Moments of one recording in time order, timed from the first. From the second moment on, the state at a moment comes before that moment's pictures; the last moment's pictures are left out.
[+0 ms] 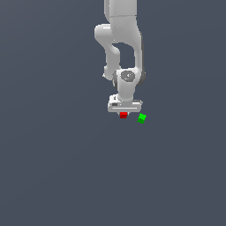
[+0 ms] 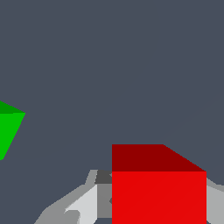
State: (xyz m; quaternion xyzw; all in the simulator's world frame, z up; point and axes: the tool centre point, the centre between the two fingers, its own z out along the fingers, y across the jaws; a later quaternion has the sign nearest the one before) arm -0.155 0.068 0.020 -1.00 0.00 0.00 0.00
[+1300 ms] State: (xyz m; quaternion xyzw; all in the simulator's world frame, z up) arm -0.155 0.068 0.116 -1.00 0.00 0.00 0.00
